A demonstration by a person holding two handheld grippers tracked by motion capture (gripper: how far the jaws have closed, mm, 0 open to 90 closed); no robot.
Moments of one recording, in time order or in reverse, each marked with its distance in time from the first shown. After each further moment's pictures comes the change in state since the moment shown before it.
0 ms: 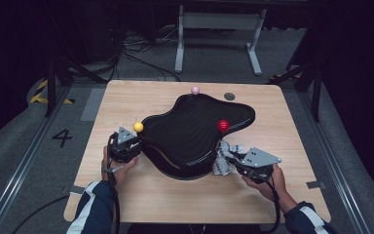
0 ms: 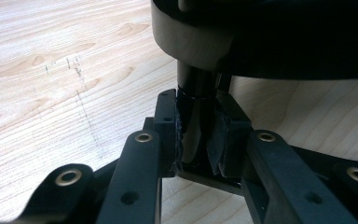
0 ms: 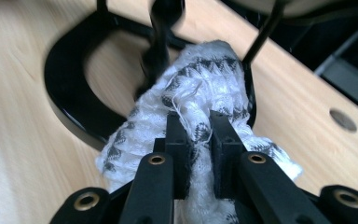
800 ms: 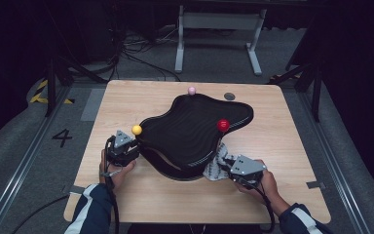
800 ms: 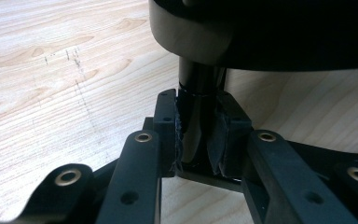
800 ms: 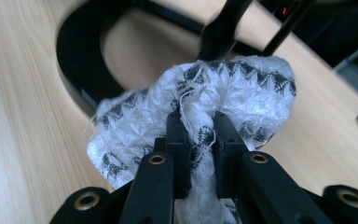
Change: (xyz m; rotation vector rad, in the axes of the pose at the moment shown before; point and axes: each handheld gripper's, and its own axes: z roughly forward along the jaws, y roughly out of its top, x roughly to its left) left arm -0.001 -0.009 -0.009 -0.012 -0.014 -0.009; right arm 0.023 -0.011 0.024 0.070 0.027 -0.091
